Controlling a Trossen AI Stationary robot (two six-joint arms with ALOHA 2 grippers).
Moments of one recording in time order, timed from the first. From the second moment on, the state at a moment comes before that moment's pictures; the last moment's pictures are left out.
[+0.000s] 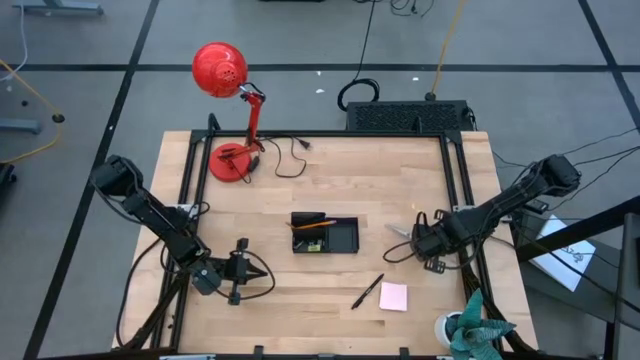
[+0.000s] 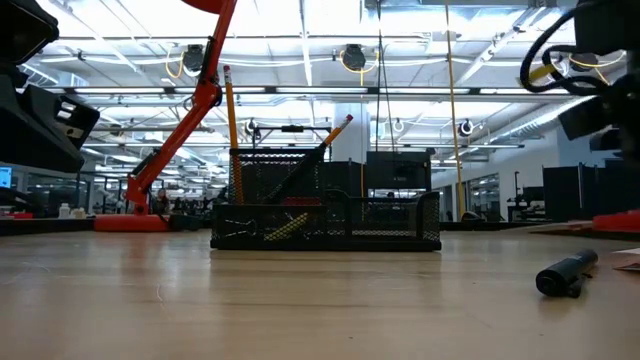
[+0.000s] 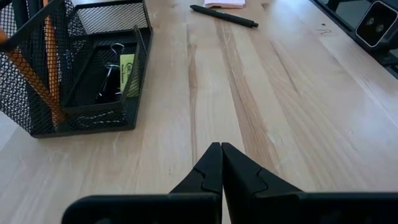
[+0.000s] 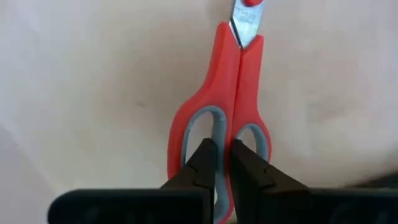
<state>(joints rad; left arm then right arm) -0.82 1.37 0.31 0.42 -0.63 -0.40 0.45 1.17 0.59 -1.08 0.05 0.77</state>
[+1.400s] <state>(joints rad) -0.74 1.07 0.64 0.33 -0.81 0.15 0.45 1.49 1.31 -1.59 0.89 0.33</state>
